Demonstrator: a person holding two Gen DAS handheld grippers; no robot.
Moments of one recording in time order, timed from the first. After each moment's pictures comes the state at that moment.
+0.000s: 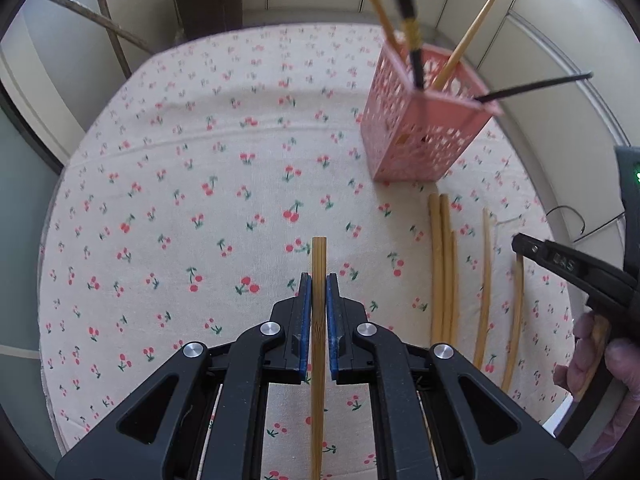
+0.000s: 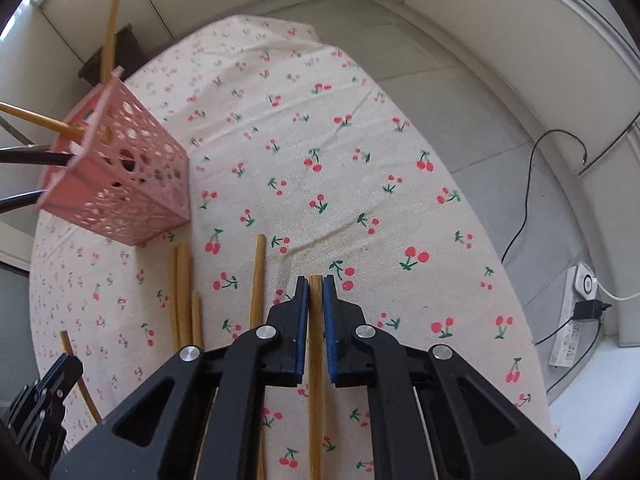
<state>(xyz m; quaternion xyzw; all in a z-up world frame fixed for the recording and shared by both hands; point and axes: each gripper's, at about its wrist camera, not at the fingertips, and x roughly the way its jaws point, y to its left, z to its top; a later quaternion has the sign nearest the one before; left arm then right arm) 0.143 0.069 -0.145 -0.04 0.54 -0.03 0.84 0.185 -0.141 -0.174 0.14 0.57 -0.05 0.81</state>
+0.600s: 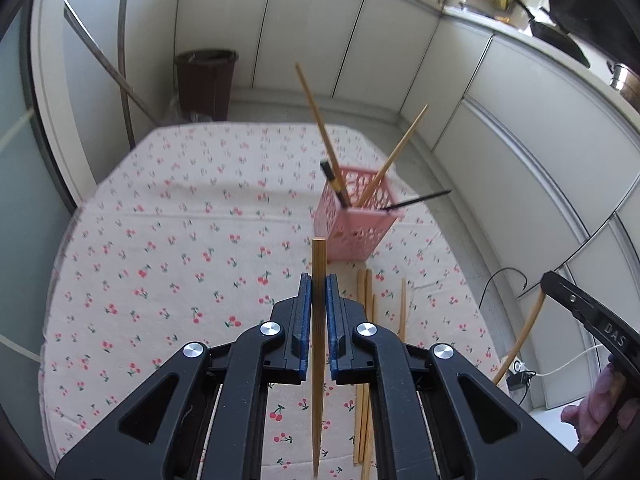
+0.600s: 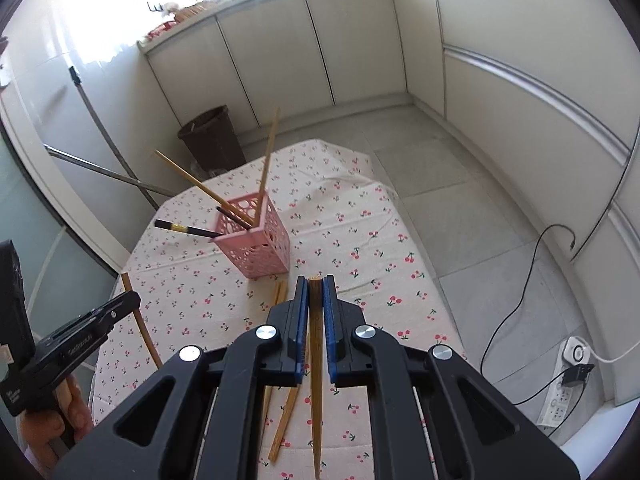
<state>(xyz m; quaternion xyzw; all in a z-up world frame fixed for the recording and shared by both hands) 0.094 0.077 -0.059 -0.10 0.40 -0.07 0.91 0.076 -0.155 -0.032 0.12 0.40 0.05 0.91</state>
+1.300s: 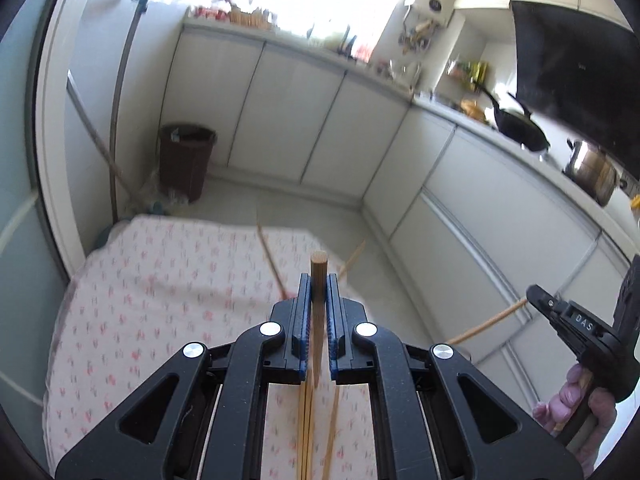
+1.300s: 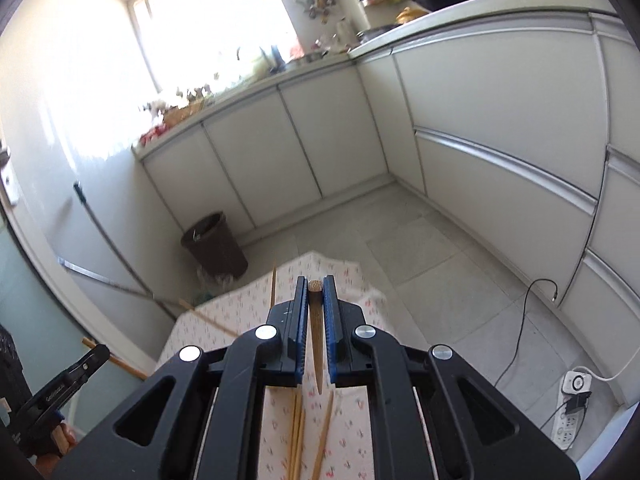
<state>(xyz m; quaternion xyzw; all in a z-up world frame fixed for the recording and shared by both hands) 0.100 0.090 0.064 -0.16 0.27 -0.10 0.94 0.083 -0.211 0.084 0.20 0.26 0.00 0.95</state>
